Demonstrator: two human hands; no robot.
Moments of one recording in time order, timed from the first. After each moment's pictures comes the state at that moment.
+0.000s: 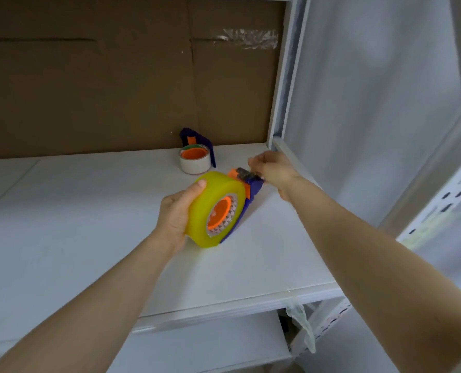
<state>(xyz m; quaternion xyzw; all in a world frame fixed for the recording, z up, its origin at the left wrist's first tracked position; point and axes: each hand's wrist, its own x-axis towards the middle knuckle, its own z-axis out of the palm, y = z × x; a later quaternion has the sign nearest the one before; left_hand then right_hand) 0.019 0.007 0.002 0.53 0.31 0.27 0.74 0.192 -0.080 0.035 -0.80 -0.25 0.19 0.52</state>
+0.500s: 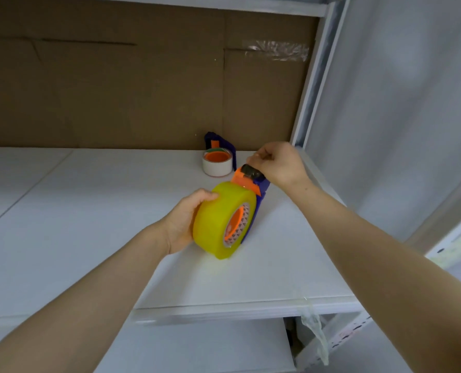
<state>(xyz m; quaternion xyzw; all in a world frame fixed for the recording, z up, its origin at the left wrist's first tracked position) -0.017 0.021 0.017 0.55 0.23 0.08 0.80 0.155 -0.059 0.068 -0.83 -0.40 0.03 0.38</state>
